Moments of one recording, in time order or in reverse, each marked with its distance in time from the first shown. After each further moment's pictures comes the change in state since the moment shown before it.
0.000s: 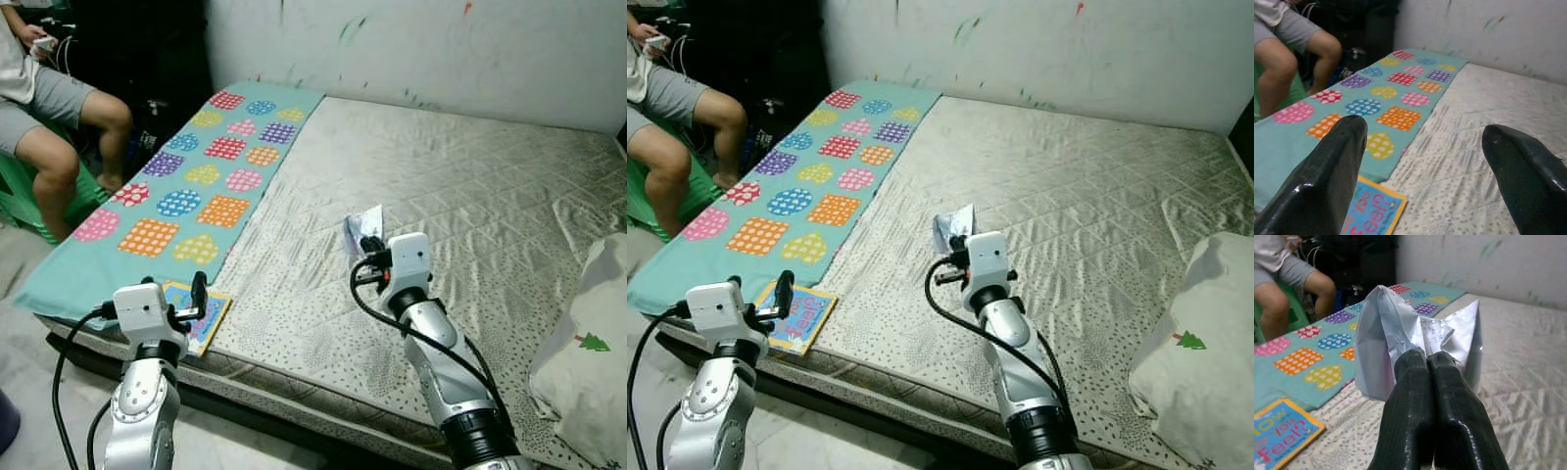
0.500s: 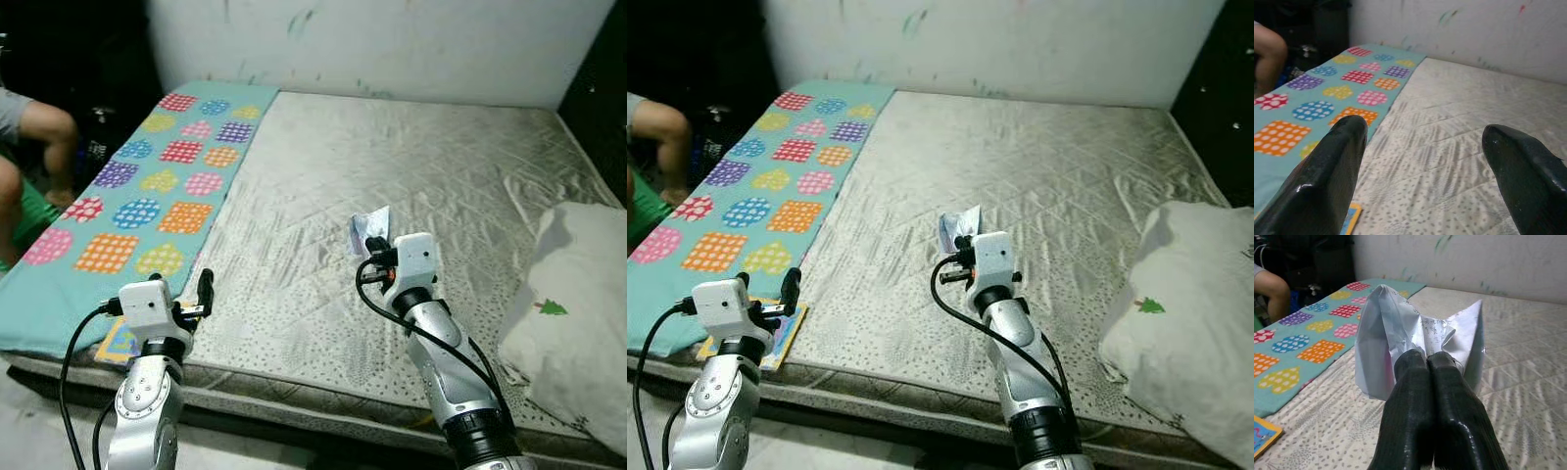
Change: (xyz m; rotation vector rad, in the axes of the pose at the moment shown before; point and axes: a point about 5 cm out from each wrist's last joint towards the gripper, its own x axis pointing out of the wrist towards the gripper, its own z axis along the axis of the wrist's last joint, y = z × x) left arm 0.003 -0.008 0.001 -0.023 -0.005 -0.035; right arm -0.002 -0.010 0.000 -0.007 0.003 -0.026
